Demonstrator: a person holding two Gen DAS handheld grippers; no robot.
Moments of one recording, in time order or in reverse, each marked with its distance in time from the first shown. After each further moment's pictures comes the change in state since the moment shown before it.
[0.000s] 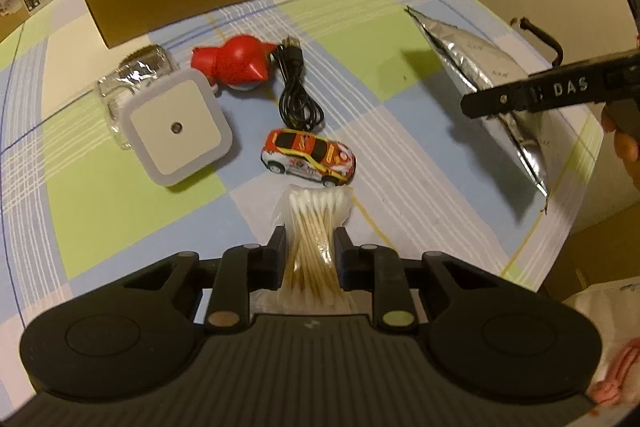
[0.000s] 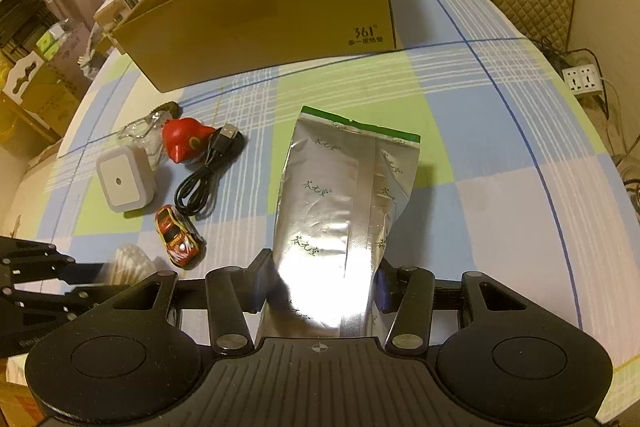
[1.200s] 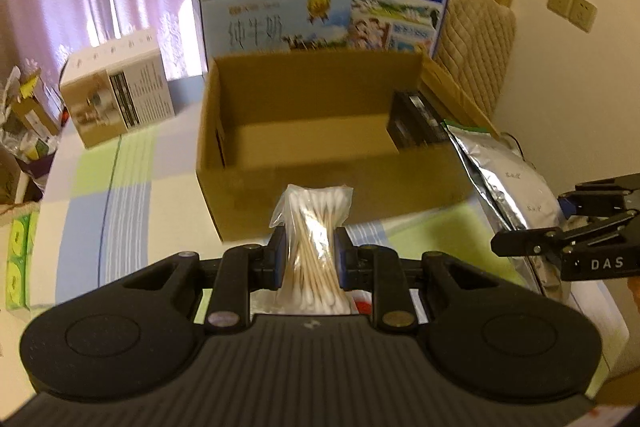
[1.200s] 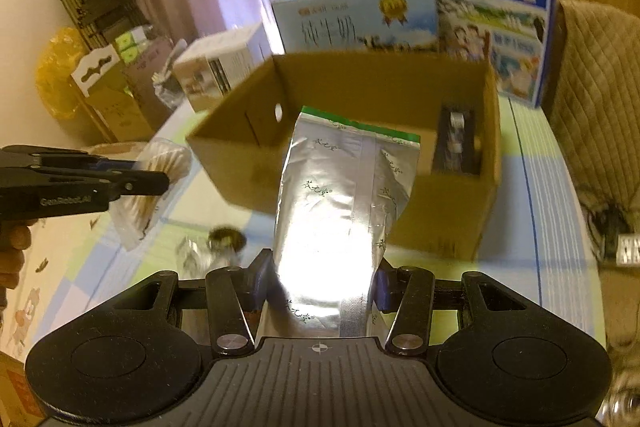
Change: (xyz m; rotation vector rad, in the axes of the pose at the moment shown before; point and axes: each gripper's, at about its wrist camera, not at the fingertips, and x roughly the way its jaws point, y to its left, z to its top) left arm -0.060 0.078 0.139 -0.193 -0.328 0.193; right arm -0.005 0.044 0.160 -0.277 -0.160 0.163
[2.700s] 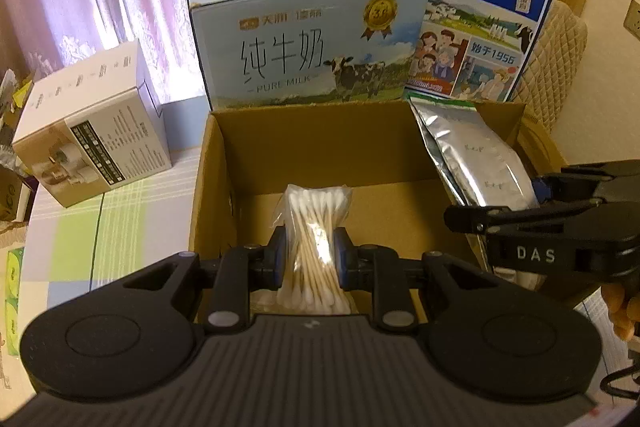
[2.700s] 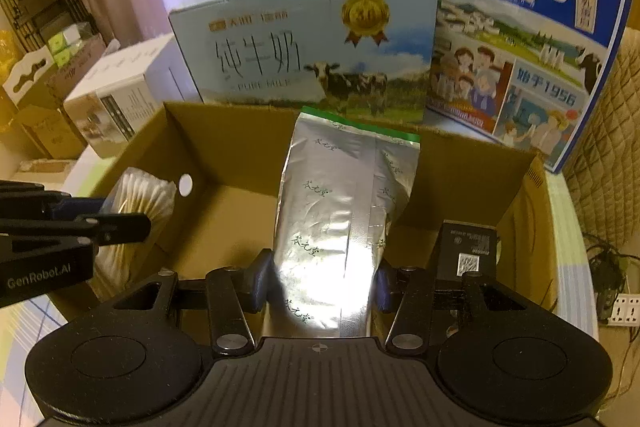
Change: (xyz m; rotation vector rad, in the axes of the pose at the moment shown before) left arm 0.149 0.022 0.112 -0.042 0.093 0.080; right arm 0.157 -0.058 0.116 0.024 0.079 -0.140
